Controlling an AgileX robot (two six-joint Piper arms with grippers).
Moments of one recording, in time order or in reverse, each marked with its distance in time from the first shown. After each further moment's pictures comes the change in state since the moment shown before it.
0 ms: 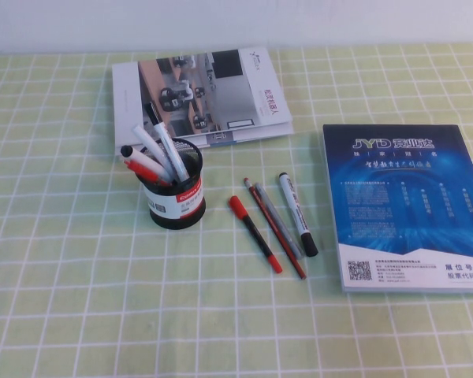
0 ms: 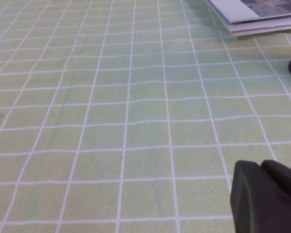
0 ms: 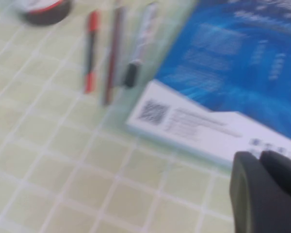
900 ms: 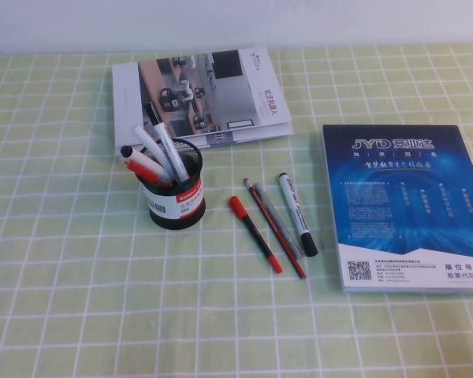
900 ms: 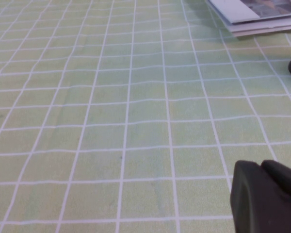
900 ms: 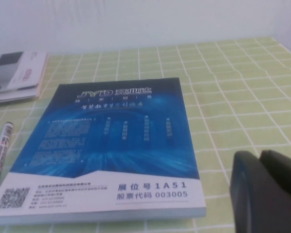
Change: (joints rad) right arm -0.450 -0.600 0.502 0.027 -0.346 0.012; left arm 0.000 0.000 0.000 0.000 0.000 0.000
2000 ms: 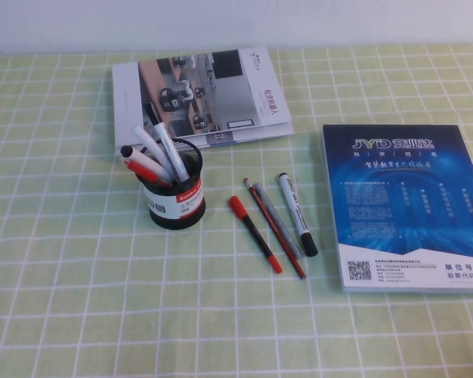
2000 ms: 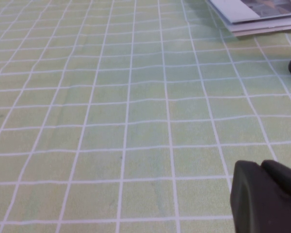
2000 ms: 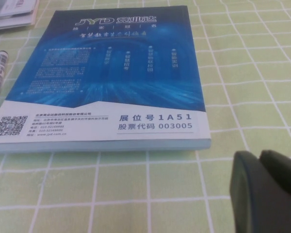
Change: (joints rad) right arm 0.000 0.000 0.000 0.088 0.183 -0.104; left arm 0.000 0.000 0.000 0.000 0.000 0.000
